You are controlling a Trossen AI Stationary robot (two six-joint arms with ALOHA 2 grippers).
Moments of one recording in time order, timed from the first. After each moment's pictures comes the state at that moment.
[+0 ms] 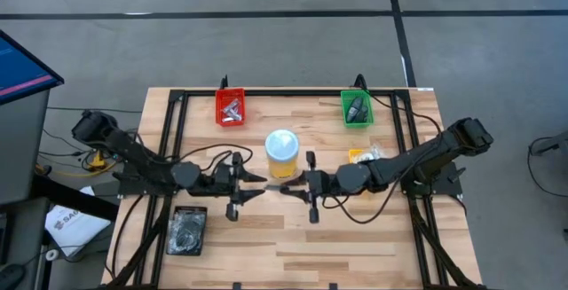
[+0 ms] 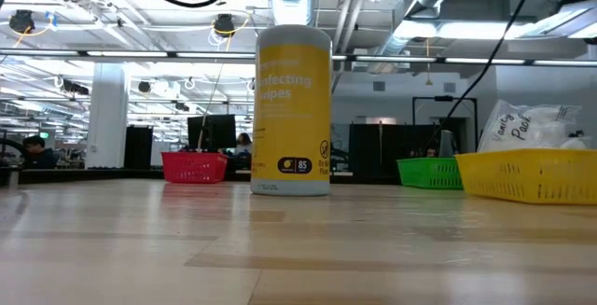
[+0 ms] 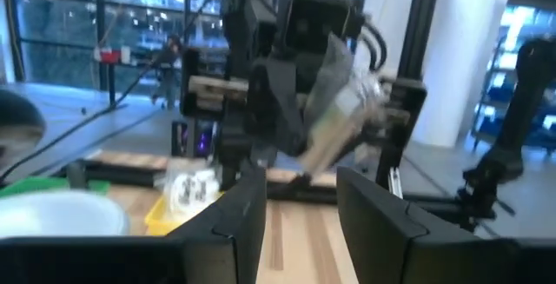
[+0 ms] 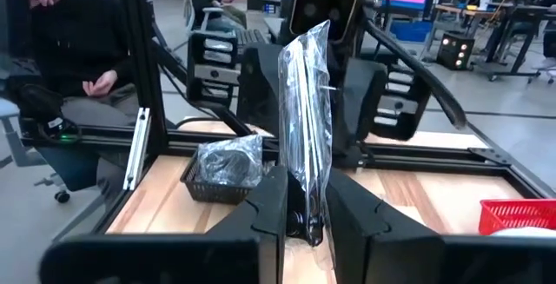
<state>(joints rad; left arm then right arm) -0.42 1.26 0.53 0.87 -0.44 -0.06 0.35 1.53 1.01 0.38 0.32 0.00</state>
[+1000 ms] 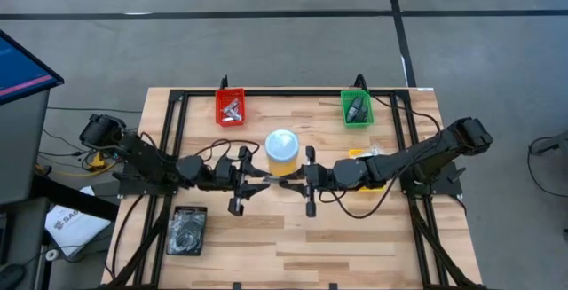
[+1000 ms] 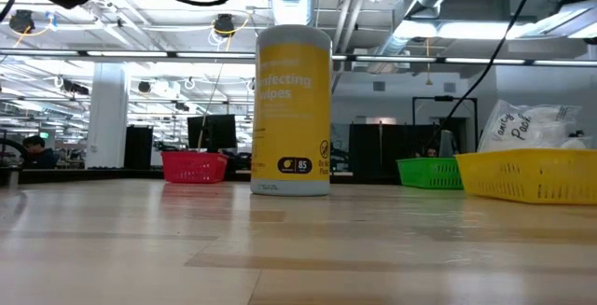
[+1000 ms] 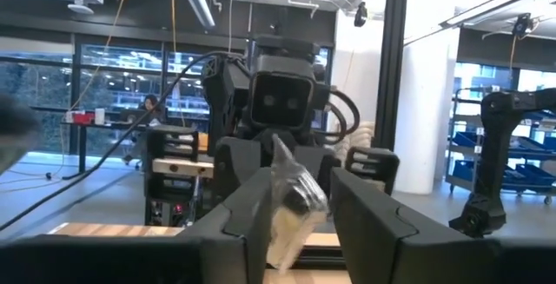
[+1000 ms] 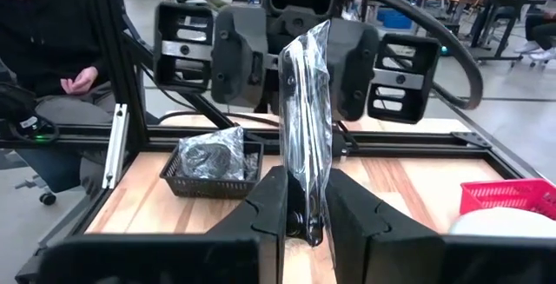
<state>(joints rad) -0.32 1.39 0.53 1.20 -0.26 0.00 0.32 1.53 1.01 0.36 0.32 0.03</state>
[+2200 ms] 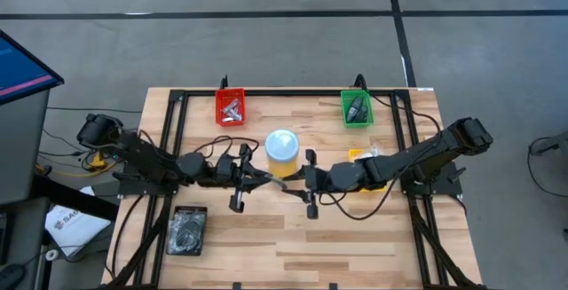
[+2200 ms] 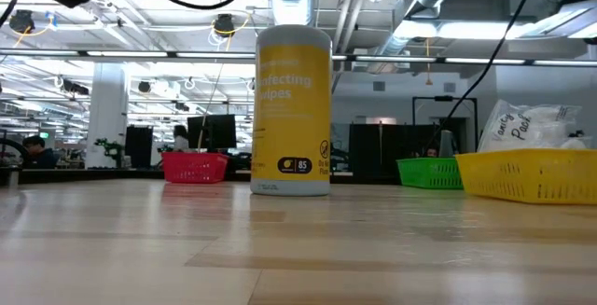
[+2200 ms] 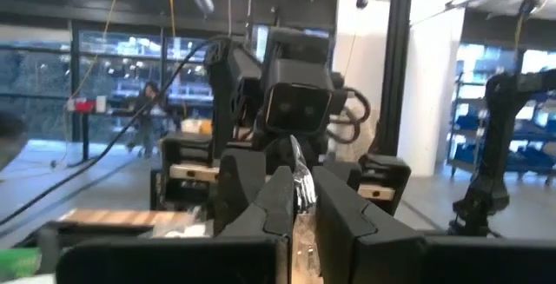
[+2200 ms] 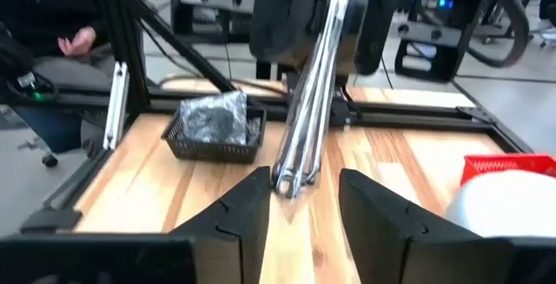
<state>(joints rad) -0.29 1.36 0.53 1.12 -0.22 0.00 0.32 1.53 1.01 0.26 0.32 0.02</state>
